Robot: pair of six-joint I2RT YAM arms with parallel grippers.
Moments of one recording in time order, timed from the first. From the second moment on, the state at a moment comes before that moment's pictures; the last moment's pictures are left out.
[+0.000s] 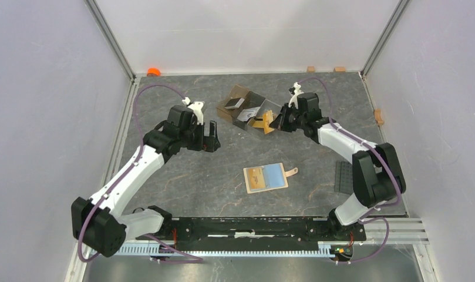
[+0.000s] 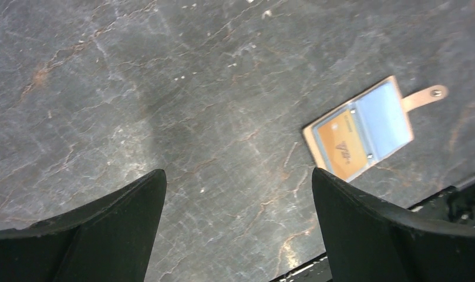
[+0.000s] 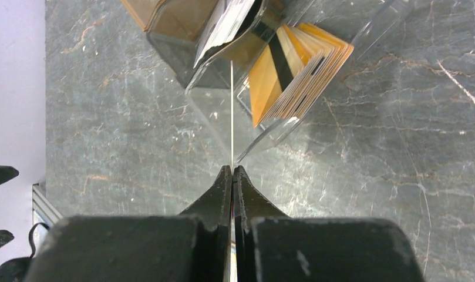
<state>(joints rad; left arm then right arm) -0.44 1.20 1.00 -0.63 0.09 -0.25 0.32 1.63 1.00 -0.02 -0.34 0.52</state>
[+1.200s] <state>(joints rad) -0.78 1.07 0.74 0.44 0.43 -0.84 0.44 0.92 0.55 0.63 -0.87 0.81</state>
